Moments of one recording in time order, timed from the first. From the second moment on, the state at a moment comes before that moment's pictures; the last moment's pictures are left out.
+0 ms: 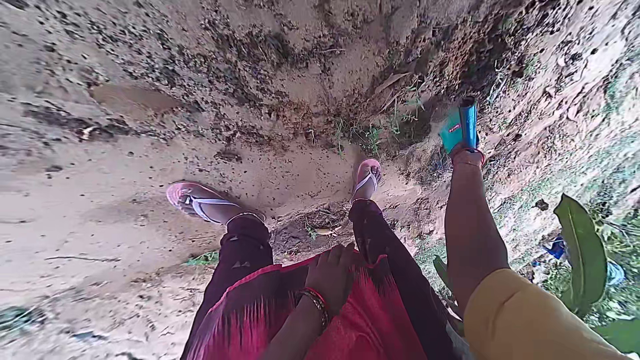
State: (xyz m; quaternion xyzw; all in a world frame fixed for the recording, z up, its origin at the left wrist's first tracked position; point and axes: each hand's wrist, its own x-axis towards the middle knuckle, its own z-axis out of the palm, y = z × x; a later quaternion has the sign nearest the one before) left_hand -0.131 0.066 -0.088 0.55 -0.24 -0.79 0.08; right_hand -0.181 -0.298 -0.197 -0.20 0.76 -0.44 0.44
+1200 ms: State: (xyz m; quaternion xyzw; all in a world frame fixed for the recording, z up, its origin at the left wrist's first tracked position) left_hand -0.151 0.079 -0.126 0.71 0.00 -0.64 0.29; right_hand -0.165 -0.136 -0.149 -0.79 0.01 0.57 0.21
